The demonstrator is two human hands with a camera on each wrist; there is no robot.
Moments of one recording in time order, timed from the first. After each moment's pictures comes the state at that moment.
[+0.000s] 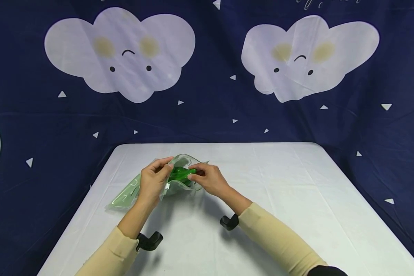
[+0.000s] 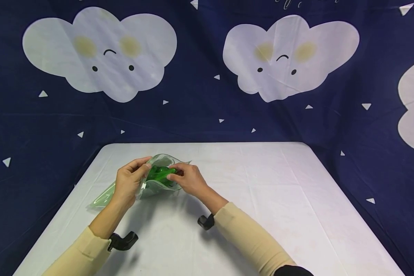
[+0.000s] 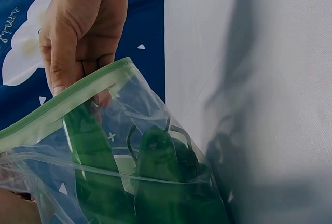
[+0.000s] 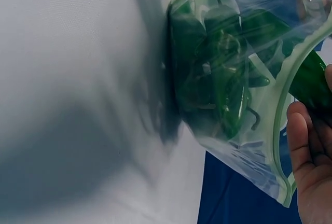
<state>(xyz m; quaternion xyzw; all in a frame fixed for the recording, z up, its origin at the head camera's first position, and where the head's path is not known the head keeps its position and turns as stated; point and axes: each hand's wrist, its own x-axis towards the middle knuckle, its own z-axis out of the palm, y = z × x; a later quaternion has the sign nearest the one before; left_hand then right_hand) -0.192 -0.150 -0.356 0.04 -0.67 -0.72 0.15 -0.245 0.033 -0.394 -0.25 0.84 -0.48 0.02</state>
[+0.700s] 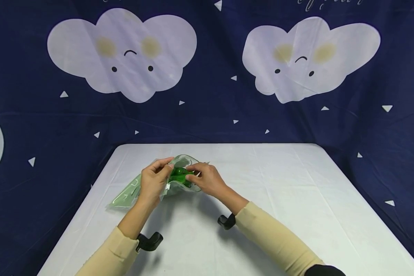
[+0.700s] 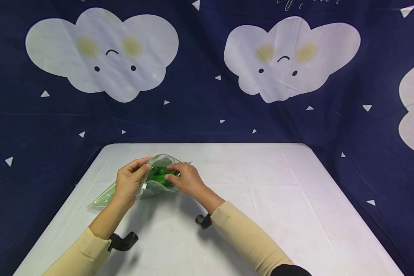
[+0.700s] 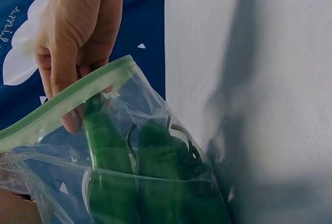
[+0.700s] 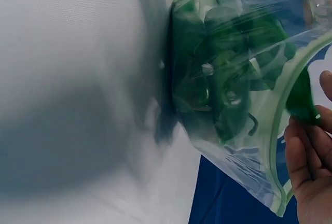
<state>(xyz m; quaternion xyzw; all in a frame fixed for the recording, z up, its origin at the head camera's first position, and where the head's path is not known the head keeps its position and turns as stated) -0.190 -0.152 -0.356 0.04 -0.67 -0.72 0.15 -0.241 0.023 -0.388 -0.29 0.86 -0.42 -0.03</state>
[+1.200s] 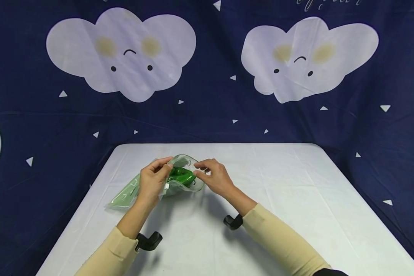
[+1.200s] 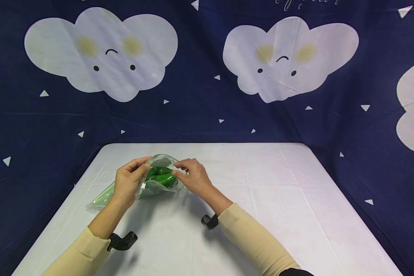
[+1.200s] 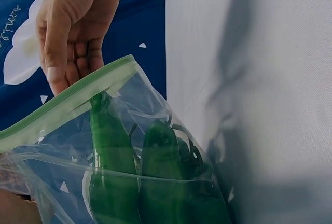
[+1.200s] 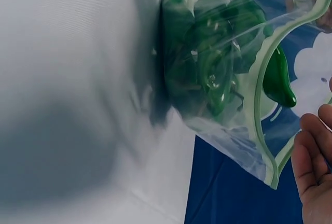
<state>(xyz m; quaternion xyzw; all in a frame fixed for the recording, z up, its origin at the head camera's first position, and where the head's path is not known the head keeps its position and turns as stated) -0.188 -0.151 -0.355 0.04 -0.67 -0.72 0.16 -0.239 0.045 -0.385 -0.29 0.84 -0.46 -0.11</state>
